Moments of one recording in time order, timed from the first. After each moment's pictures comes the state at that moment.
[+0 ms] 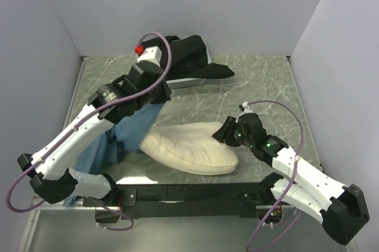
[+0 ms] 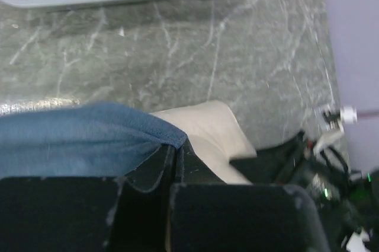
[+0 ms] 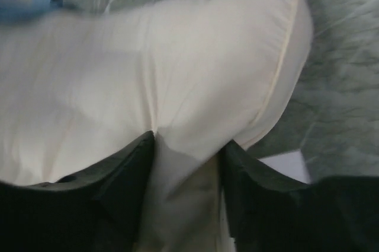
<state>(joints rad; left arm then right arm) -0.86 1.31 1.64 -0.90 -0.34 -0.69 0.59 0.86 0.52 -0.29 -0.08 0.84</state>
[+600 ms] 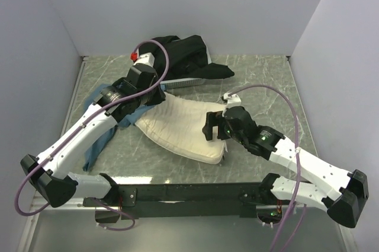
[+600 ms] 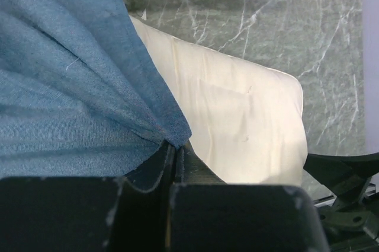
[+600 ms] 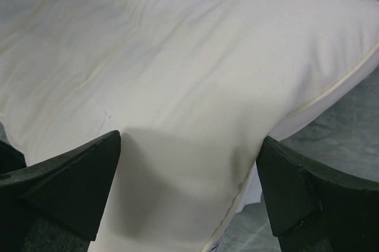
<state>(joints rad) -0.67 1.29 1.42 -0.77 -0.22 -0.70 0.81 0.96 0.78 -0.44 0.19 0.54</state>
